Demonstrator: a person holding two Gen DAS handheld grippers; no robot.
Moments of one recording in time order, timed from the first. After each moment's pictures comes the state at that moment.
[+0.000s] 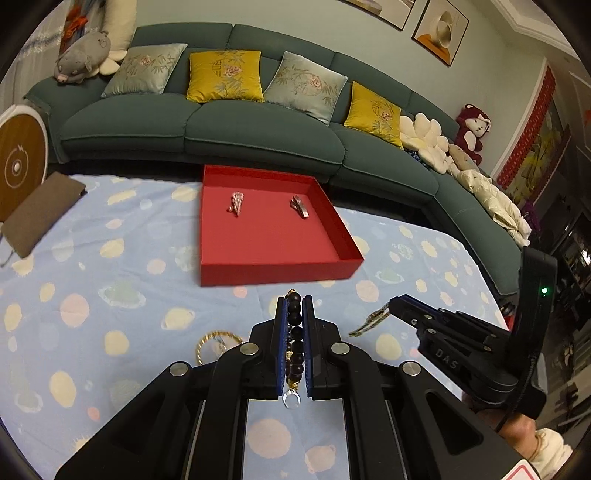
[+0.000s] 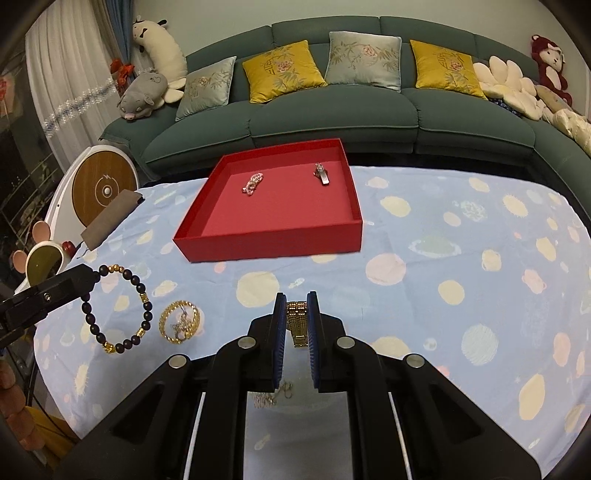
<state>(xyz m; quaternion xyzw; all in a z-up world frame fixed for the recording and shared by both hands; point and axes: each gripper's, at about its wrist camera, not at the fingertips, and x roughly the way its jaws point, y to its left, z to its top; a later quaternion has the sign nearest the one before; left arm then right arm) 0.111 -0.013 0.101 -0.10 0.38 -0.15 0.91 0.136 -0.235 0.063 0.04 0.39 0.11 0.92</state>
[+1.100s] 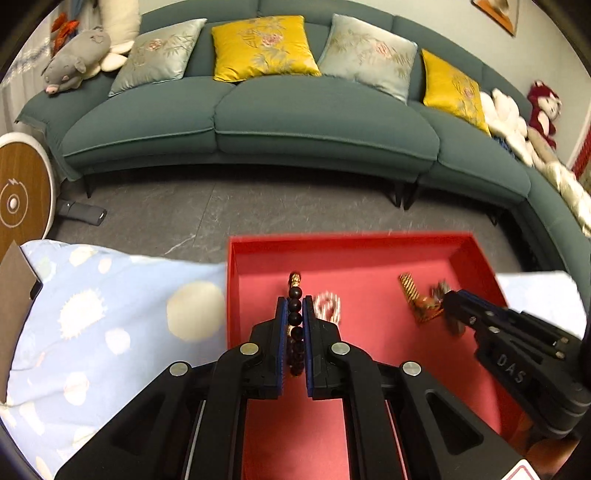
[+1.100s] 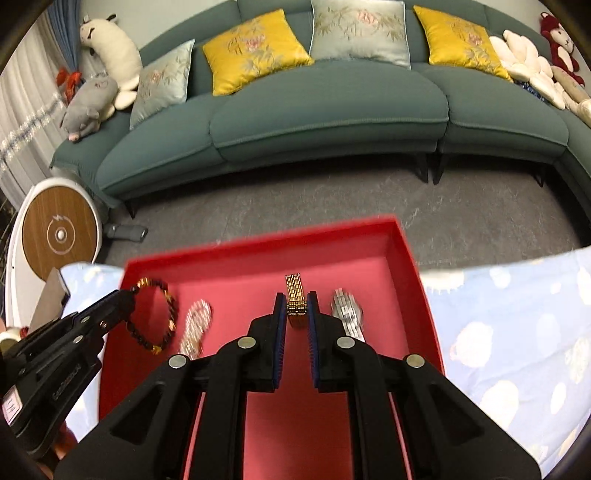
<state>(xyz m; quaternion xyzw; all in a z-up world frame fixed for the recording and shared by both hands) 0.399 -0.005 0.007 -0.03 0.44 -0.06 0.90 0.429 -0.187 0.011 0.07 0.44 0.08 0.89</state>
